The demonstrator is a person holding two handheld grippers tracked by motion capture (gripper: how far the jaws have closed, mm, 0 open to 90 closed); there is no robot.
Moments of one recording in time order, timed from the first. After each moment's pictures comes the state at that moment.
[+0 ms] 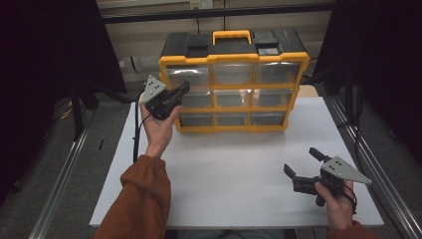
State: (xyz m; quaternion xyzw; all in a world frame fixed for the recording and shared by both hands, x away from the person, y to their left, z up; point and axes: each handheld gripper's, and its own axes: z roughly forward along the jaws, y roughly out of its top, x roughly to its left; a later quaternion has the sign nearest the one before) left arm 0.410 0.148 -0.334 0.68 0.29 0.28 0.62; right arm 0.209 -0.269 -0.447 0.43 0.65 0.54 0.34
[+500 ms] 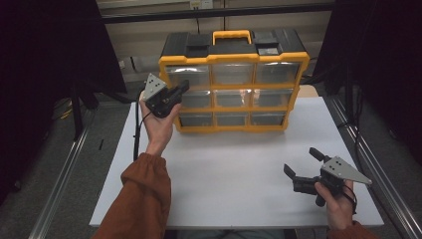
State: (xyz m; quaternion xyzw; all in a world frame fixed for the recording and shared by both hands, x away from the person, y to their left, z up) left arm 0.417 0.147 -0.334 0.68 0.30 0.28 0.61; right arm 0.209 -0.269 -0.447 0.43 0.64 0.54 0.34
